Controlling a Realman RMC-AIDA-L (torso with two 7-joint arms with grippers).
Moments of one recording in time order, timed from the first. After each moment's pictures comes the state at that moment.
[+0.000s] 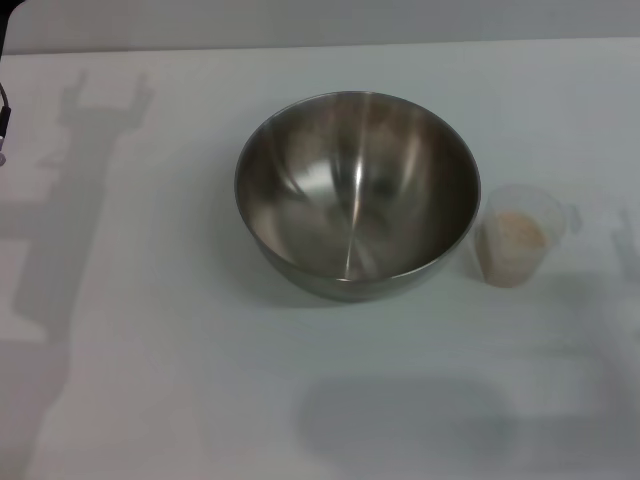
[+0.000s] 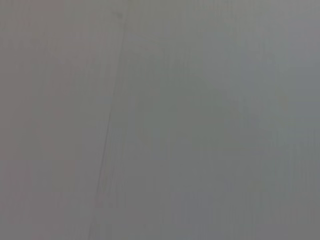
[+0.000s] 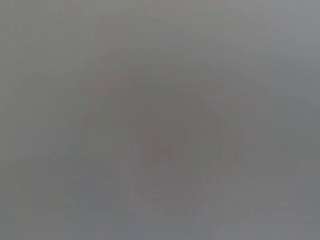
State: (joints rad) left arm -0.51 -2.06 -1.33 -0.43 2.60 1.10 -0.15; right arm 0.12 2.07 0.48 0.37 -1.91 -1.61 -0.03
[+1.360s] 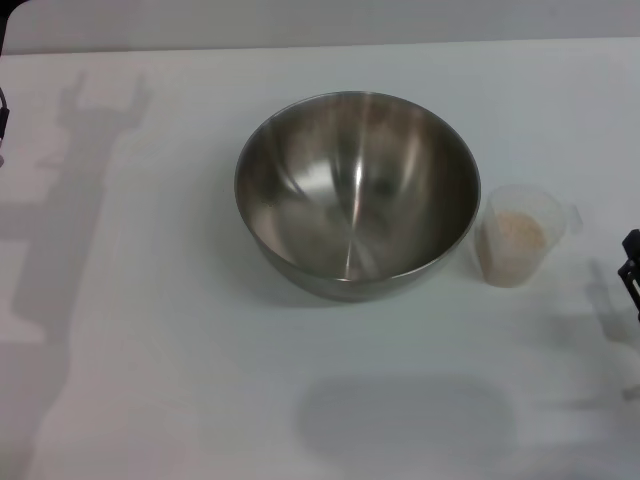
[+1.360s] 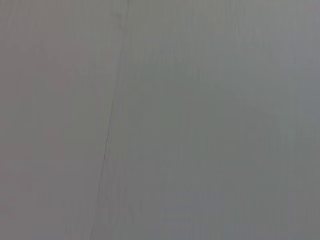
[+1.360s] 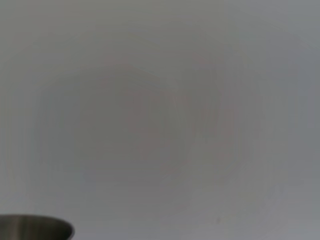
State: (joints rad) left arm -0.50 -2.06 -1.33 -0.44 2.60 1.10 -0.13; right arm 0.05 2.06 0.30 0.32 -1.91 -1.50 -0.02
